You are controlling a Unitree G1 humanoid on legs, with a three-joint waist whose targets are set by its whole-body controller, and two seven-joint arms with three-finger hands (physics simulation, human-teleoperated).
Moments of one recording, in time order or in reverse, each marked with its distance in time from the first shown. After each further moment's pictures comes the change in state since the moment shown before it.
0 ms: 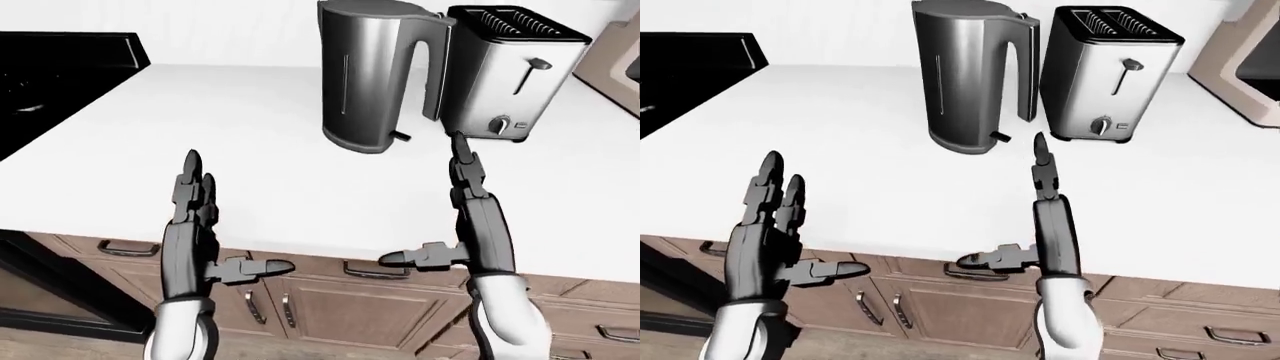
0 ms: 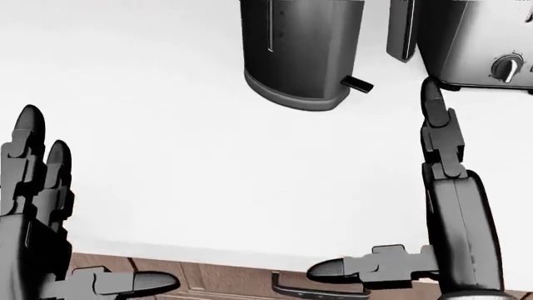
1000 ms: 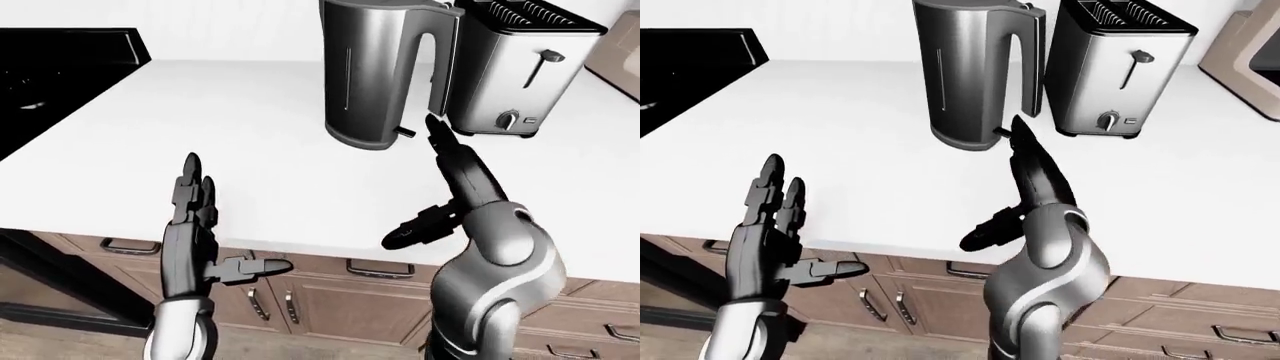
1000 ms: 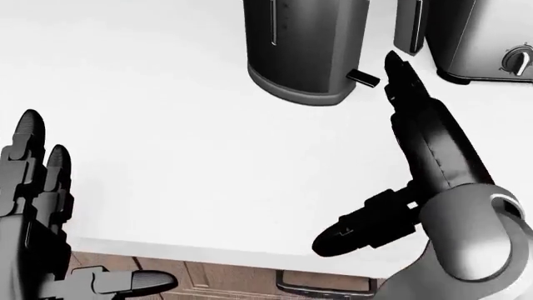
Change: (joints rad) left arm -0.003 0.003 0.010 0.008 -0.010 0.021 0.005; right arm -0.508 0.152 0.014 0.150 -1.119 0.315 0.962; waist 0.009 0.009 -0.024
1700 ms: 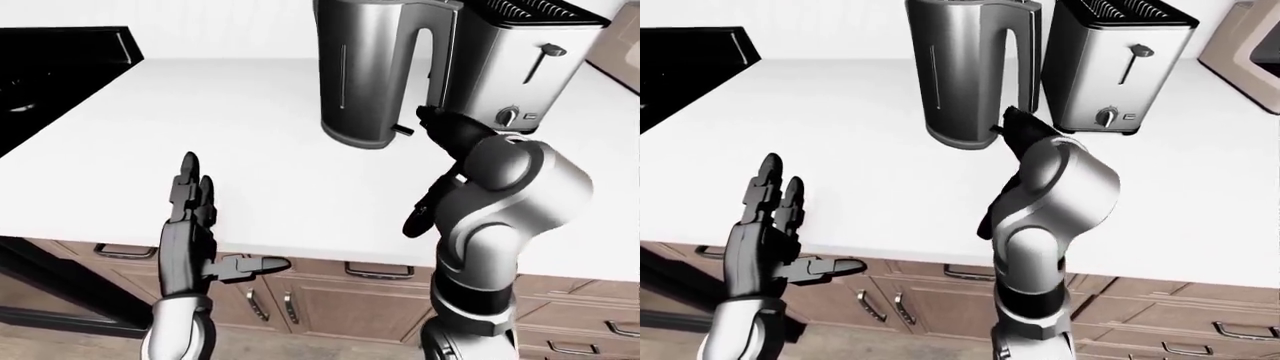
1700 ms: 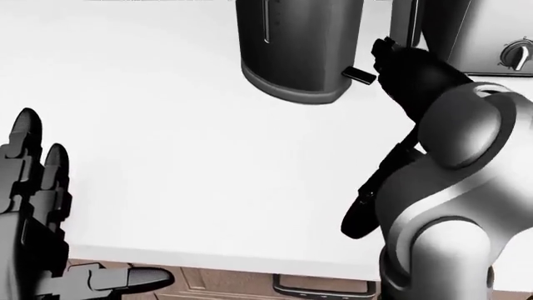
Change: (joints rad) left arm -0.014 0.003 0.017 0.004 -0.019 0.014 -0.002; right arm -0.321 -0.116 -0.100 0.250 -0.318 -0.198 0.511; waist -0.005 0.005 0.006
